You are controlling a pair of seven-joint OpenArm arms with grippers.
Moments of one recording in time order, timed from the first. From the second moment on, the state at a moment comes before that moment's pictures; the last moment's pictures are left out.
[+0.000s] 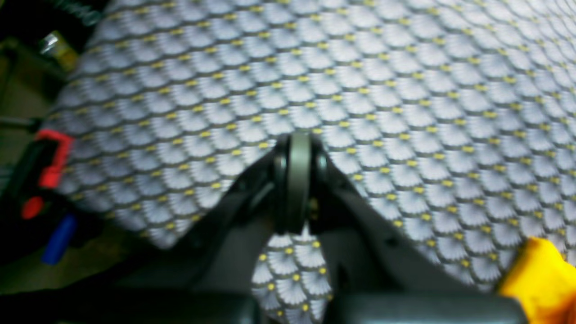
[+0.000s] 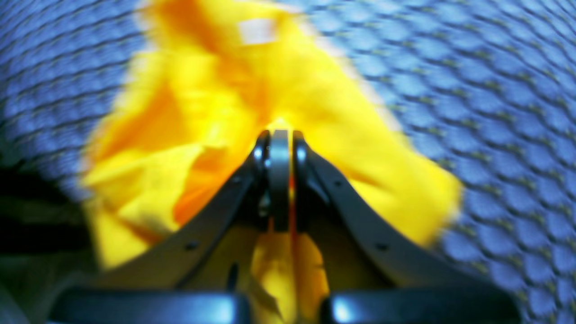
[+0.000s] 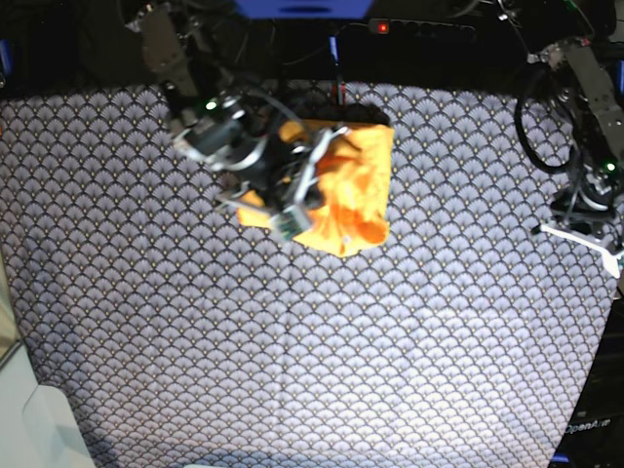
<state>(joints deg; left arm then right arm) 1.6 -13.7 -26.8 112.1 -11.6 5.5 71.9 -8.1 4.0 -25.3 114.3 8.6 8.0 -55.8</state>
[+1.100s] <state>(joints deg) -0.1 -13.8 -26.7 112.5 -11.8 5.4 76.0 -10.5 9.7 -34.0 114.1 8.4 8.0 -53.7</state>
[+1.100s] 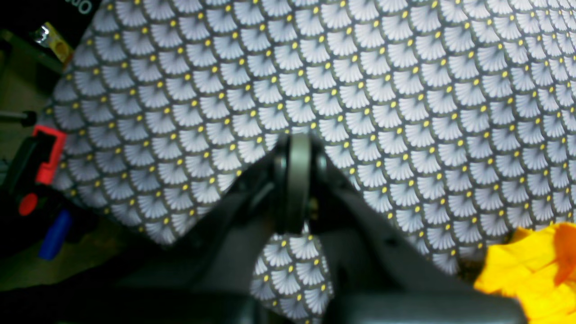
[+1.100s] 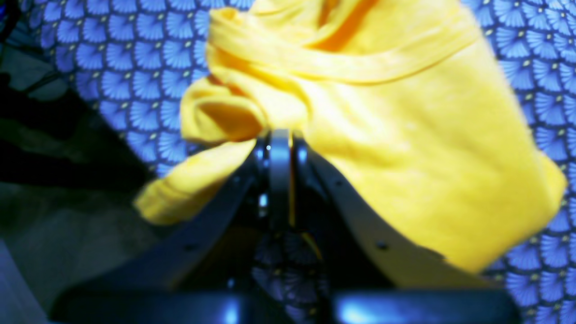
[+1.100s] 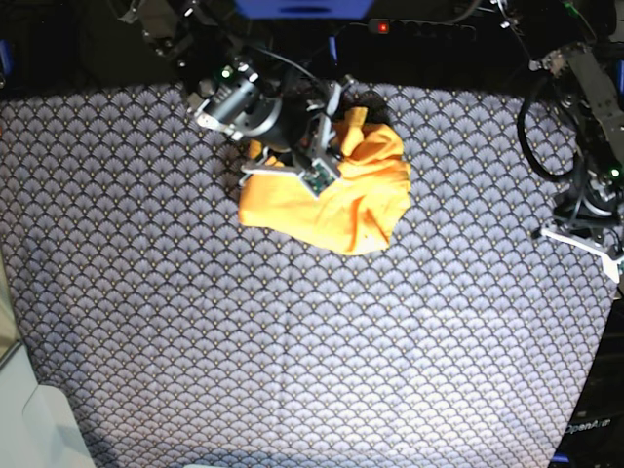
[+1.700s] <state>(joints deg) -2.8 -14.8 -25.8 112.5 -13.8 5.4 78.8 -10.2 16.5 -35.5 114.4 8.5 8.0 -53.7</state>
